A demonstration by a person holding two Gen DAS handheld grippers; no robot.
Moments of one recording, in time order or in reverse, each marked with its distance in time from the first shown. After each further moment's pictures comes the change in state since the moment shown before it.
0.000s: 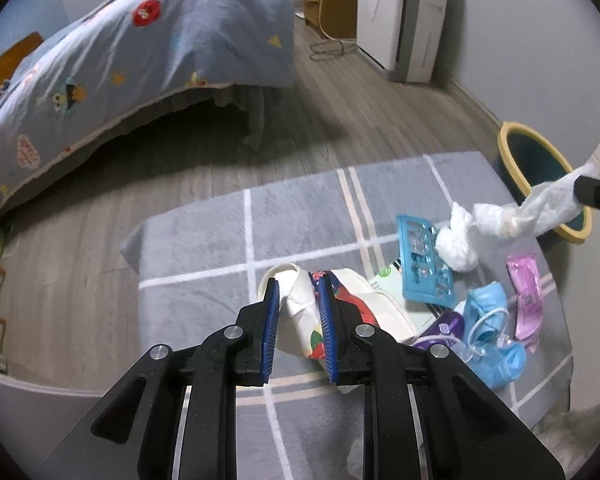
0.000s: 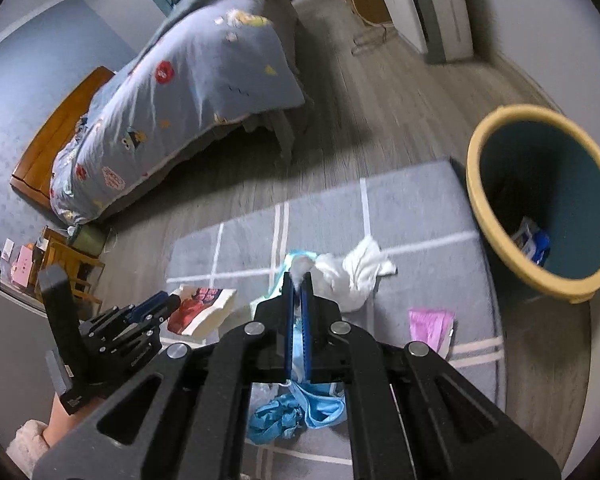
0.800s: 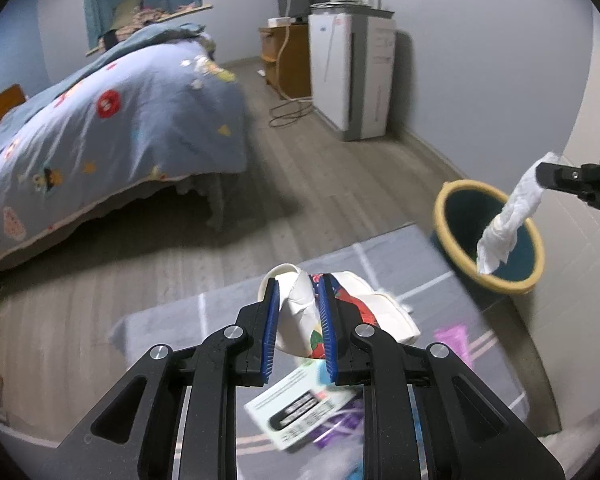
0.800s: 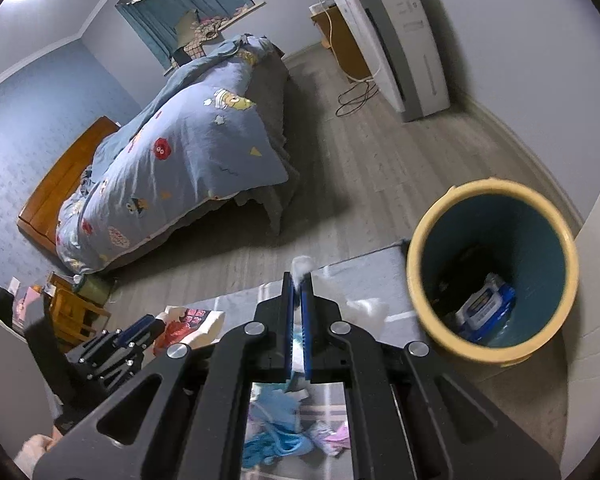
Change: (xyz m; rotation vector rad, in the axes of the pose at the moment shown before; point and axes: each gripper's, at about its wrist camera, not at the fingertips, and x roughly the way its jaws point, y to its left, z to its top) left arm -0.059 -0.067 0.066 0.097 -0.195 -0.096; right arm -0.081 -0.053 0.057 0.042 -0.180 -0.003
